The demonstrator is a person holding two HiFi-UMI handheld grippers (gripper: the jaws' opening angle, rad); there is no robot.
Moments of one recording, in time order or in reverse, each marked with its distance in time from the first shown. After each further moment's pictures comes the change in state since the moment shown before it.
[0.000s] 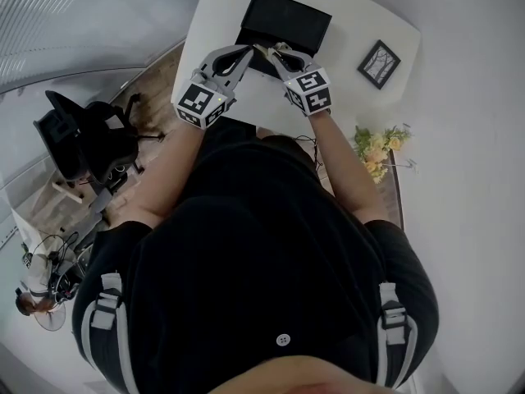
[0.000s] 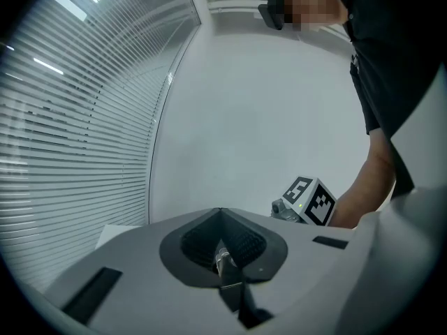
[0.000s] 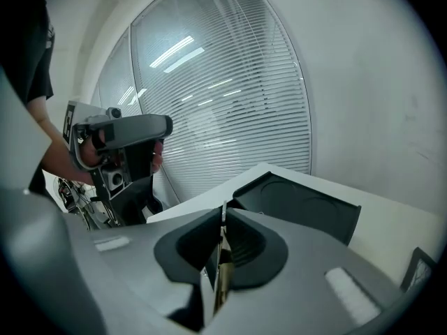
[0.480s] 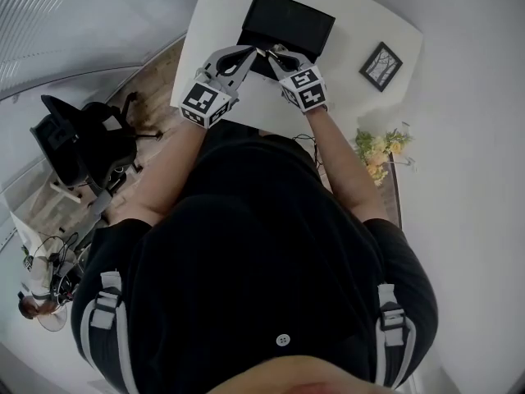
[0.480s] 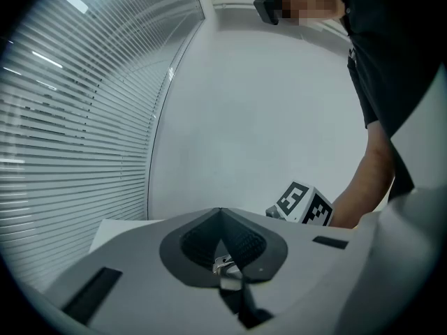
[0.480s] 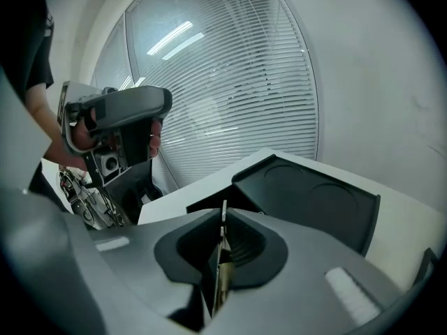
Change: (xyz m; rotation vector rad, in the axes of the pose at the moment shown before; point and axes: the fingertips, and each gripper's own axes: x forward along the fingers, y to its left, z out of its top) left arm 0.014 0.017 -0.021 -0.013 0.031 -0.023; right arm 0.039 -0.008 -0.030 -0.006 0.106 0.007
